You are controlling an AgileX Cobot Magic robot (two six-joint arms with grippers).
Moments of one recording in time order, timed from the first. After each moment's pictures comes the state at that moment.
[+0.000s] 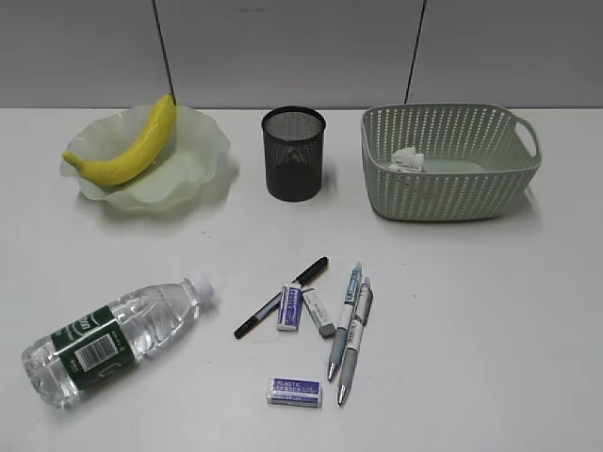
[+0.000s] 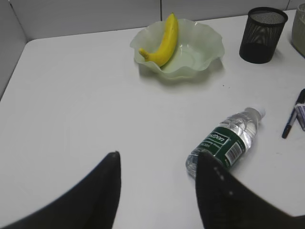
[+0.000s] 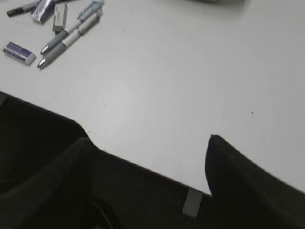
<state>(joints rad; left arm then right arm) -0.19 -0.01 -0.54 0.06 1.06 -0.04 0.31 0.16 -0.55 0.06 1.15 -0.11</state>
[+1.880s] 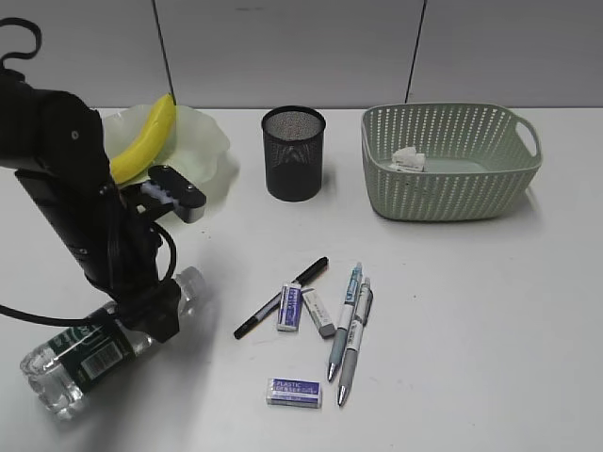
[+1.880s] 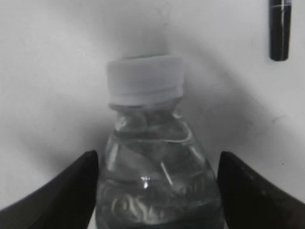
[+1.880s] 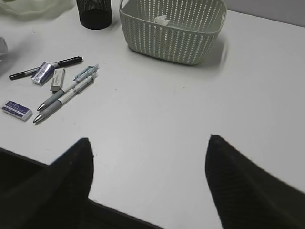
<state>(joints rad) -0.46 1.87 -1.02 -0.14 0.72 0.49 0.31 -0.01 -0.51 0.04 1.04 -0.09</state>
